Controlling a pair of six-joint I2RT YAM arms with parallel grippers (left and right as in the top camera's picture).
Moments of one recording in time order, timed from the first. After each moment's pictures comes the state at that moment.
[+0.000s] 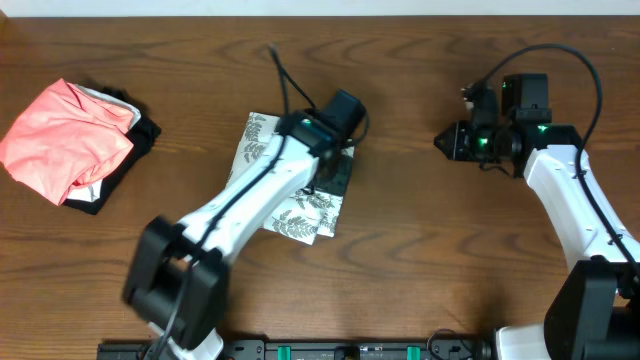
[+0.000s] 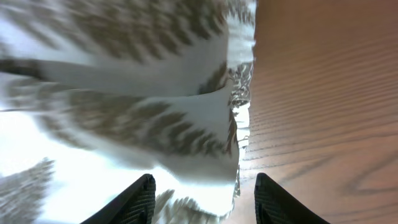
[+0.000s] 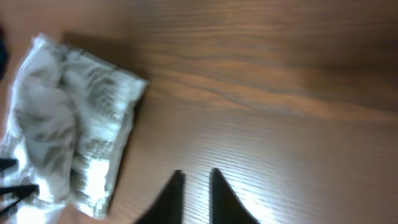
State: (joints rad) left arm -0.60 1.79 1.45 -1.02 -0.01 -0.34; right arm 0.01 1.61 1.15 -0.62 -0.49 0.11
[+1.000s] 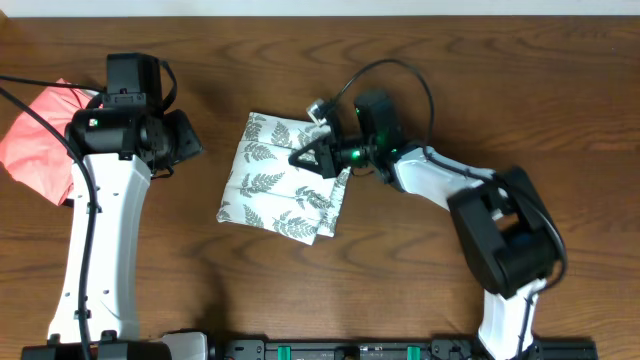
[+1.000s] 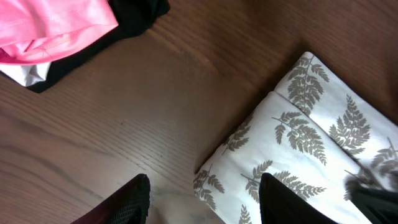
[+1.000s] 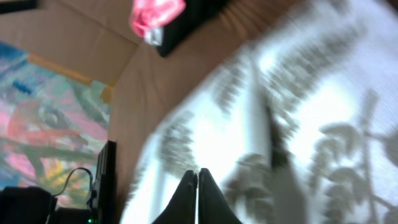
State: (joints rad) left arm 0.04 1.47 1.45 -1.16 -0.09 -0.41; right arm 0.49 2.07 1.16 0.23 -0.98 0.39
